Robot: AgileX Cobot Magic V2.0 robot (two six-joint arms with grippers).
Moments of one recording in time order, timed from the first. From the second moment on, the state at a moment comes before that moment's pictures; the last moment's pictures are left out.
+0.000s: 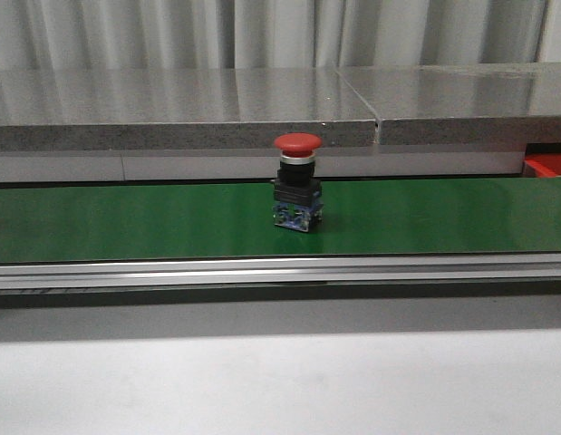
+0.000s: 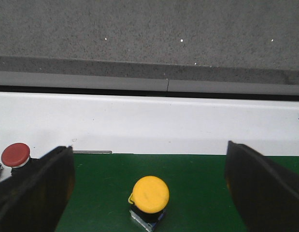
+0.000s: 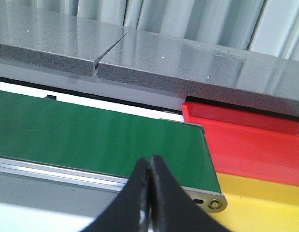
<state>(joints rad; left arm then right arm) -0.11 0.94 -0.84 0.13 0.42 -0.22 0.00 -0.01 0.03 -0.03 0.09 -0.11</state>
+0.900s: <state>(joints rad) -0.11 0.41 -0.40 0.13 0.34 -0.22 0.00 0.01 -0.14 0.04 0.15 -0.11</state>
